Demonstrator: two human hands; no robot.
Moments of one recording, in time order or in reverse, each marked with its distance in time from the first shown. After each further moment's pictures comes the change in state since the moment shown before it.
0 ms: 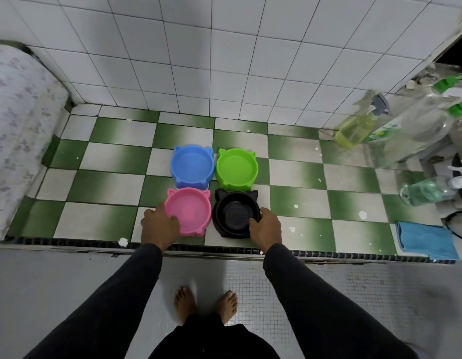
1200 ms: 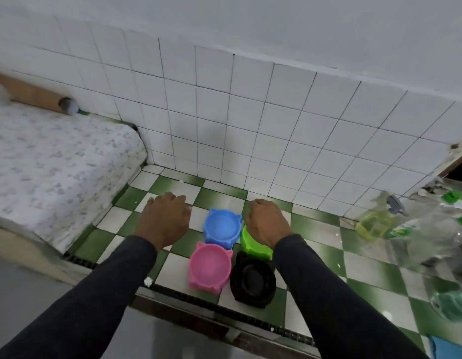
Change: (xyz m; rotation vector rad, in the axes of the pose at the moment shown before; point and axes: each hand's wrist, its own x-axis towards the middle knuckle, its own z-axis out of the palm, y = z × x) left_hand -0.047 0.059 -0.170 0.495 0.400 0.388; right_hand -0.016 -0.185 -0.098 -0.692 0.123 -0.951
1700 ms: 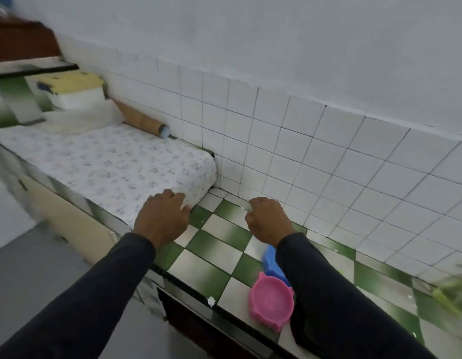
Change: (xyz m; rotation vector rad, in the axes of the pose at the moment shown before) left_hand -0.055 -0.175 -0.075 -0.049 0.183 -0.256; right_hand 0.070 -0.191 -0.045 -0.024 0.113 -0.275
